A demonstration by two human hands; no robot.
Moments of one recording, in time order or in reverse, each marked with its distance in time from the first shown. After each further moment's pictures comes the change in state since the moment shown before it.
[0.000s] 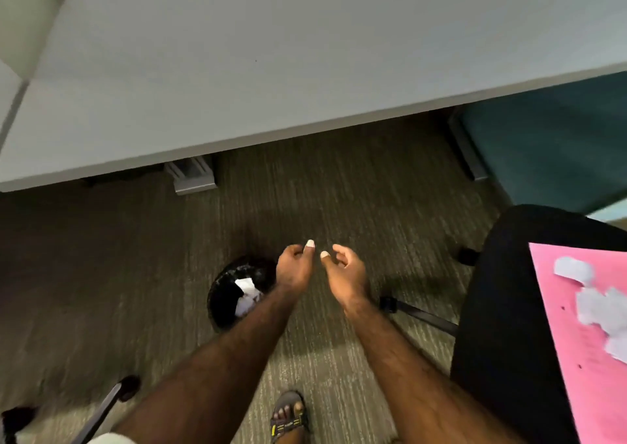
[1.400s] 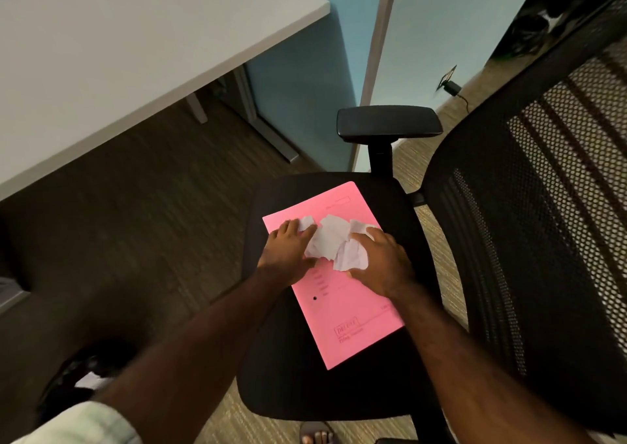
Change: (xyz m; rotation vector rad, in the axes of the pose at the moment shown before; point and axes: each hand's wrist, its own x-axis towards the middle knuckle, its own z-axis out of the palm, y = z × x) left_hand -0.211 0.075 0.397 1.338 -0.528 1.134; right_hand -0.051 0.125 -0.539 -0.829 0.299 -0.089
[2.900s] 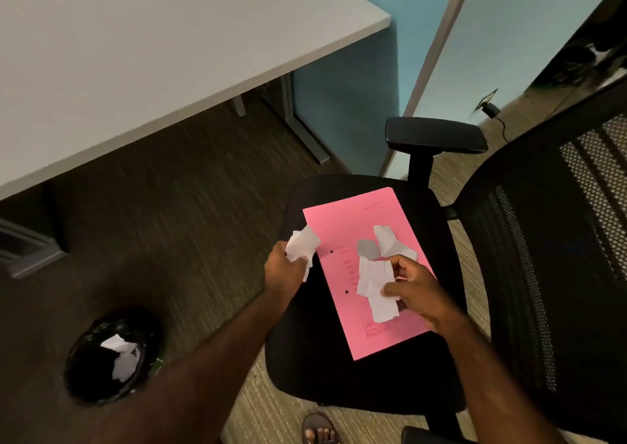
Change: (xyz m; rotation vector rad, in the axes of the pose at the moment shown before) left_hand -0.081 -0.032 0.010 -1.128 0.337 -0.706; right_hand -0.043 -0.009 -0.003 0.933 -0.298 0.206
